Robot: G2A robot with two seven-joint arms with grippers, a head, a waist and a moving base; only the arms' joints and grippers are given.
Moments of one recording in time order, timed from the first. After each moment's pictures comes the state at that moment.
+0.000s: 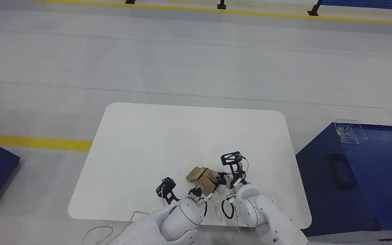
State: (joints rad) left arm 0.87 -1.27 -0.38 -1.61 -0.99 1.01 0.81; right arm -1.30 -1.20 1.05 -1.62 -1.13 0.24 0.48
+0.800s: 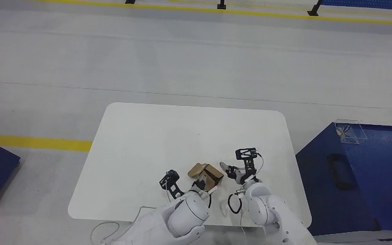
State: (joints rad) left arm 0.86 -1.34 -0.40 -1.57 -0.87 1.01 0.81; right arm -1.38 -1.20 1.20 -1.69 -1.06 0.24 0.41
